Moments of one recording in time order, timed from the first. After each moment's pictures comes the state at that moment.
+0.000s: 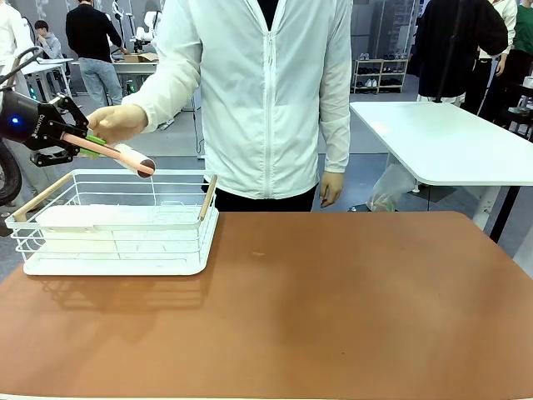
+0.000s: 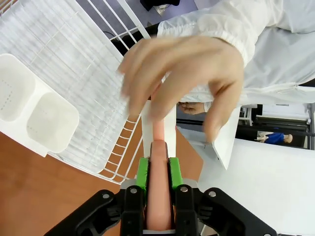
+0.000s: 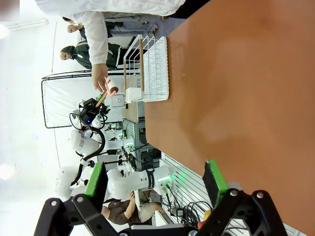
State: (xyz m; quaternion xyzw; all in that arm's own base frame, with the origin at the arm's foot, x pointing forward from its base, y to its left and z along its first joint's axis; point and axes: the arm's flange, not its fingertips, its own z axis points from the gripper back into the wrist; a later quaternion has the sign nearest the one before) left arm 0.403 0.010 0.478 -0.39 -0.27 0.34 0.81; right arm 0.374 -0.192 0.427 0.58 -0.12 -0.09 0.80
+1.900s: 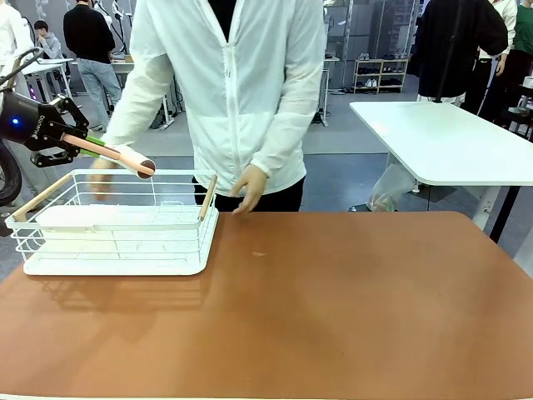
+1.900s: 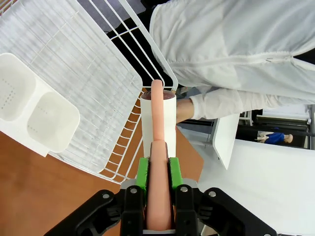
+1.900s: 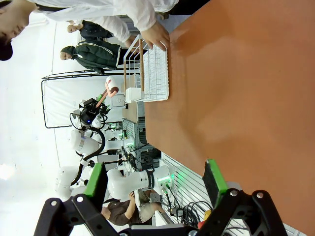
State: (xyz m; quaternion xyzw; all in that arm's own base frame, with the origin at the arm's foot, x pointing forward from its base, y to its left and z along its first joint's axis) left arm 0.403 0.010 0.477 -0.39 -0.27 0.34 0.81; right arm 0.374 -0.192 0.427 0.58 -0.12 -0.09 0.80
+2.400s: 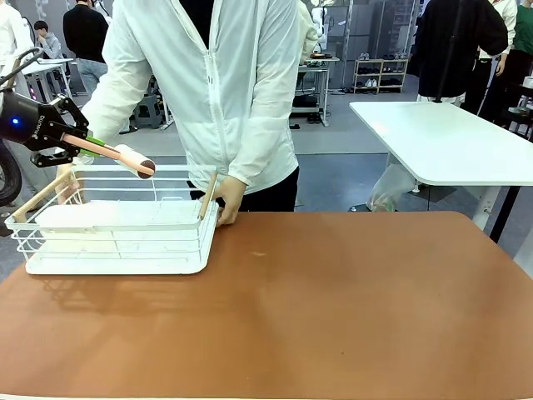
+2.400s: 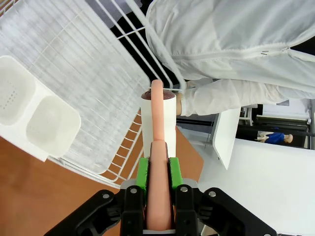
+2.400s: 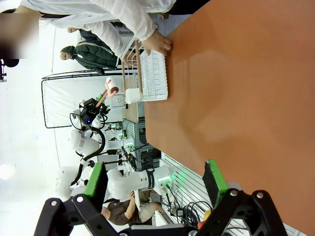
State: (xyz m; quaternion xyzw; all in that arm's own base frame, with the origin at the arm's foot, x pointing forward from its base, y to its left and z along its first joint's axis) left arm 0.403 0.010 0.477 -0.39 -0.27 0.34 0.81; right arm 0.374 -0.192 0.427 0.58 -0.12 -0.09 0.80
